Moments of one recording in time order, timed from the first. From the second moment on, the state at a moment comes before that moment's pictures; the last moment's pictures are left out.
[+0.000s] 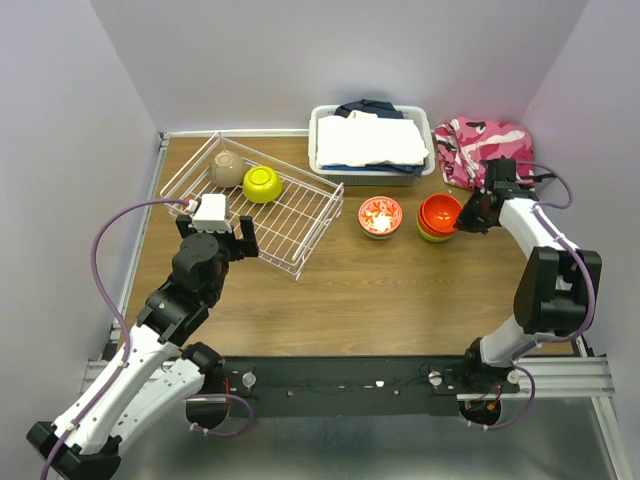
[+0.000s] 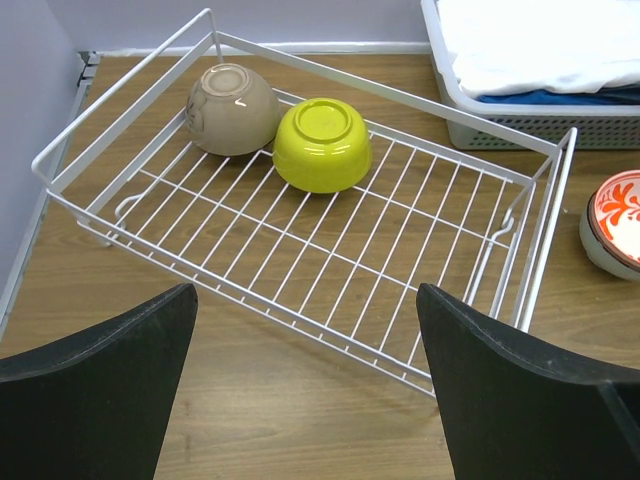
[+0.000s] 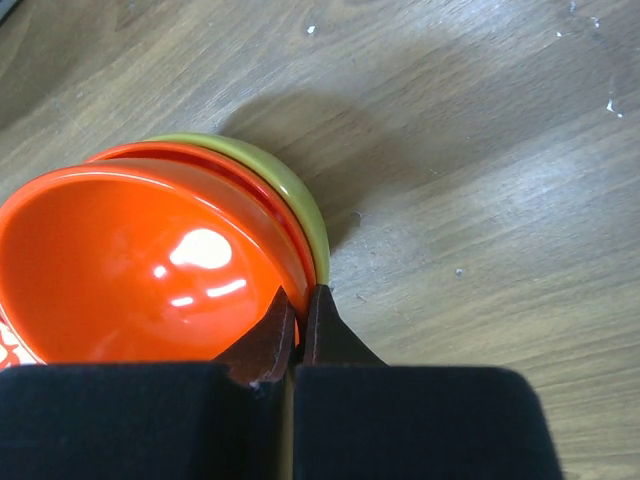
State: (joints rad) left arm -0.58 0.62 0.72 -0.30 -0.52 -0.15; right arm -0.09 1.60 1.13 -0.55 -0.04 0.48
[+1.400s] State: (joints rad) left arm -0.29 1.11 0.91 -0.31 -0.23 -0.47; right arm -0.09 1.00 0.78 -0.25 -0.23 0.53
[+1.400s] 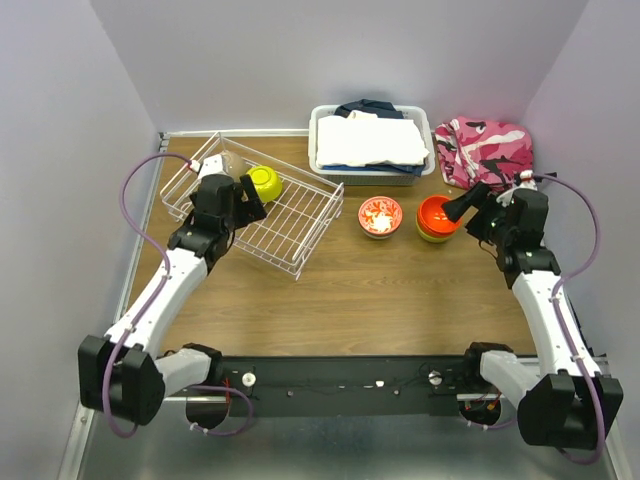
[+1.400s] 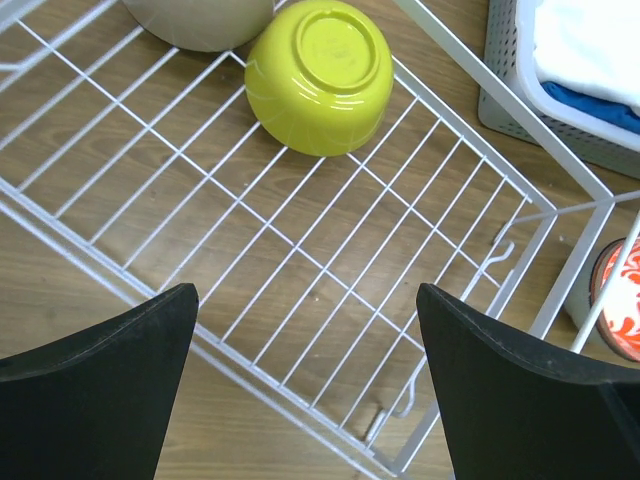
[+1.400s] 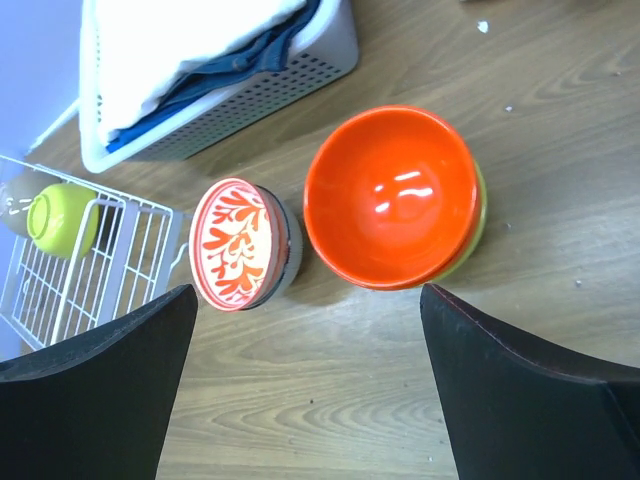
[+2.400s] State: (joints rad) left arm -0.09 1.74 0.99 0.19 -0.06 -1.05; right arm 0.19 0.96 0.67 -0.17 -0.20 0.45
